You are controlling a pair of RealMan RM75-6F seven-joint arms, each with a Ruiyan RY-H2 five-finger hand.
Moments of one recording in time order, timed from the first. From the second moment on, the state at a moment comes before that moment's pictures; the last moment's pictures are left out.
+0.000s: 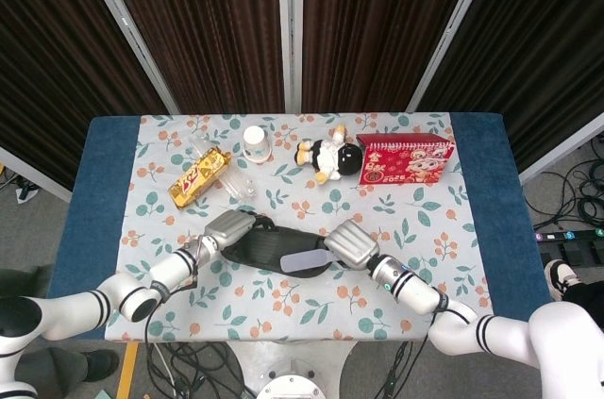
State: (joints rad) left arm -0.90 -1.61 -0.08 -1.22 1.37 0.58 -0.34; right arm 0.83 -1.65 0.01 -1.23 -1.50 0.84 -0.11
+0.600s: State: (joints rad) left arm -0.90 -1.61 -0.07 -1.22 1.37 0.58 -0.34; right arm 0.88 -1.72 0.03 -1.12 -1.51 0.79 -0.08
